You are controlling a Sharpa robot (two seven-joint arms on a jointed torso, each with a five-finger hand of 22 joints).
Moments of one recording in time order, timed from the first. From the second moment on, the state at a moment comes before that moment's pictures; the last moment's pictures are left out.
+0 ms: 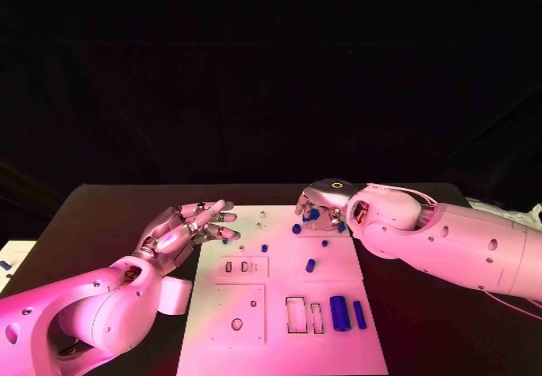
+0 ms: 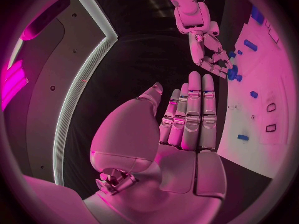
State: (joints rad) left arm 1.13 -1.00 0.00 1.86 0.01 -0.36 0.49; left_hand 1.32 0.01 0.17 0.14 0.09 0.96 0.20 0.15 0.07 1.12 0.14 0.14 0.07 1.26 0.07 0.26 0.26 0.17 0.99 0.18 0.44 0.20; right arm 1.24 -0.79 0.03 1.49 -1.76 -0.14 -0.15; right_hand 1.30 -0.09 0.34 -0.07 0.18 1.06 0.13 0.07 0.07 1.18 0.07 0.06 0.06 1.47 0.00 0.55 0.42 0.12 1.28 0.10 1.28 1.01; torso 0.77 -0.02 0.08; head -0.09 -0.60
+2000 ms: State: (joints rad) left arm 1.15 -1.02 0.00 1.86 0.02 -0.36 0.48; left_hand 1.33 0.00 0.17 0.14 0.09 0.96 0.20 0.15 0.07 1.12 0.14 0.14 0.07 1.26 0.07 0.26 0.26 0.17 0.99 0.18 0.44 0.19; right arm 1.23 -0.75 0.03 1.48 -1.80 -0.15 -0.15; right_hand 1.35 -0.07 0.43 0.00 0.14 1.13 0.12 0.08 0.09 1.25 0.06 0.06 0.07 1.46 -0.01 0.85 0.63 0.07 1.41 0.09 1.47 1.31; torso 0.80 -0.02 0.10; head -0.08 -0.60
